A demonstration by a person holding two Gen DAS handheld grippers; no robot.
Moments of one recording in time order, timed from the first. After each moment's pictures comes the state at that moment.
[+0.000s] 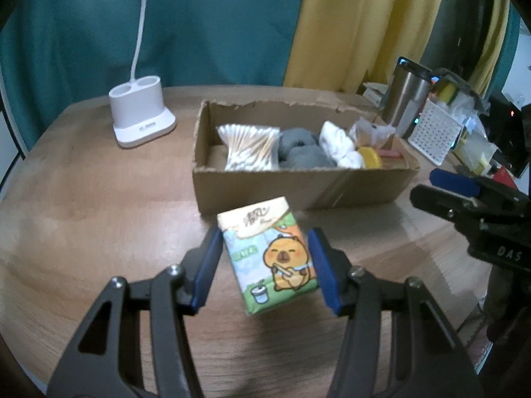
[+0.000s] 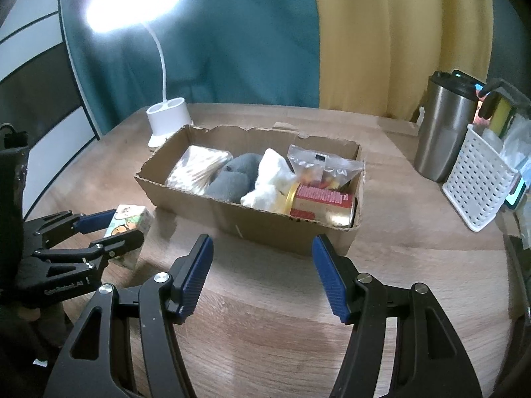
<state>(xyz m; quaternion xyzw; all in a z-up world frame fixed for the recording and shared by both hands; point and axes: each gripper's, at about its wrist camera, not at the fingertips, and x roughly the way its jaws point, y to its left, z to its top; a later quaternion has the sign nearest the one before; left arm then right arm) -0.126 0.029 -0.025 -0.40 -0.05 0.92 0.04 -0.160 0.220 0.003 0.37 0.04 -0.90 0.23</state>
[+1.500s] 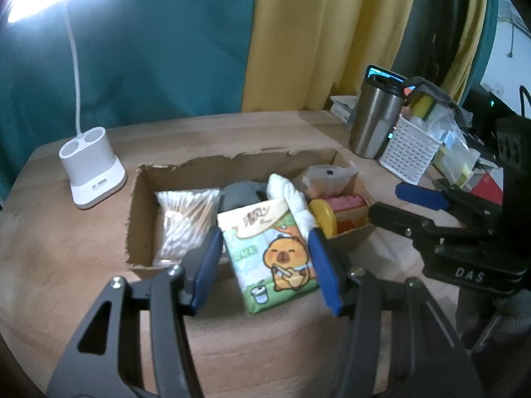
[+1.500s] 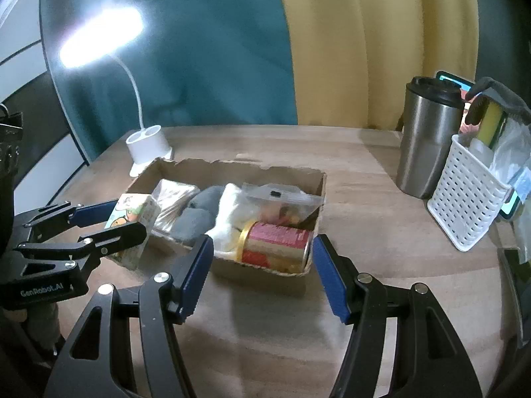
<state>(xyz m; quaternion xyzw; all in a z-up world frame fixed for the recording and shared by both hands) -0.183 0.078 0.007 -0.38 -0.03 0.92 0.10 -0.204 0.254 0.011 0.36 0.01 -0.91 0.22</state>
